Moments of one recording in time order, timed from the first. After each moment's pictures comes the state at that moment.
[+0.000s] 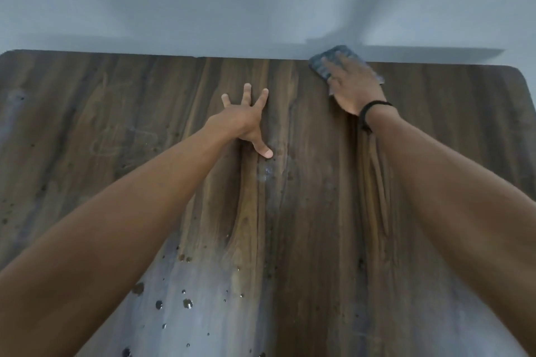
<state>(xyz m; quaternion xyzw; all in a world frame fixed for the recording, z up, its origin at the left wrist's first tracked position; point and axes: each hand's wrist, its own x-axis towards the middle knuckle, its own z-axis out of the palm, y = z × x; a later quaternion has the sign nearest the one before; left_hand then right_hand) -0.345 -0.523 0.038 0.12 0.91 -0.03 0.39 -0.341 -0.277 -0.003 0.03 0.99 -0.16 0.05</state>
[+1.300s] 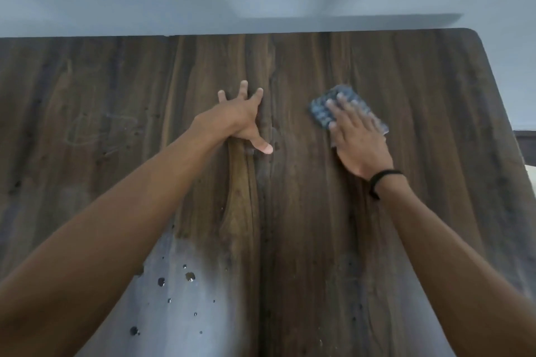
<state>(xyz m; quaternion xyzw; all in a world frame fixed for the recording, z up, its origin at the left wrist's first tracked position) -0.295 -0.519 0.052 0.18 0.90 -0.01 0.40 -0.151 -0.306 -0.015 0.11 0.98 -0.17 0.01</state>
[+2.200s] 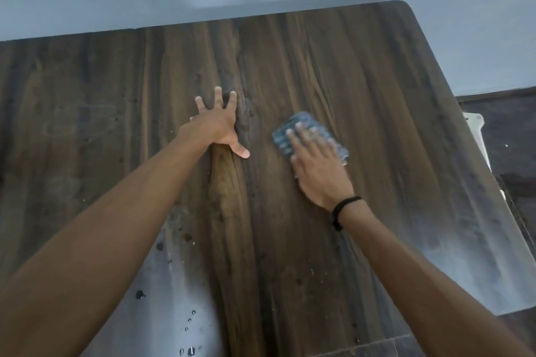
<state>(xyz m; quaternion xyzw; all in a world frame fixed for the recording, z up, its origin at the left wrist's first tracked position) -0.227 -0.544 0.038 0.22 0.90 -0.03 0.38 -0.023 -0.392 -0.021 0.12 0.98 -0.13 0.01</state>
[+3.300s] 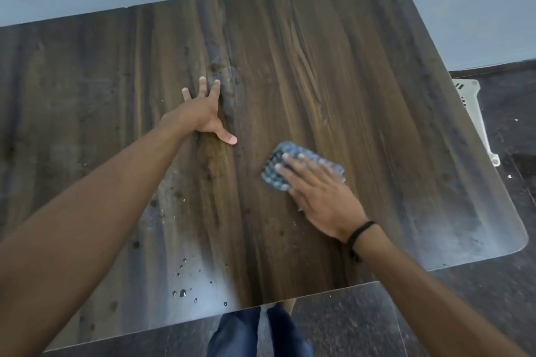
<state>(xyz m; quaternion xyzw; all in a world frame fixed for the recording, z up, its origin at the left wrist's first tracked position) -0.172 -0.561 0.038 0.17 0.91 -0.05 0.37 0.113 -0.407 -0.025 -0.02 0.99 -0.14 0.02</state>
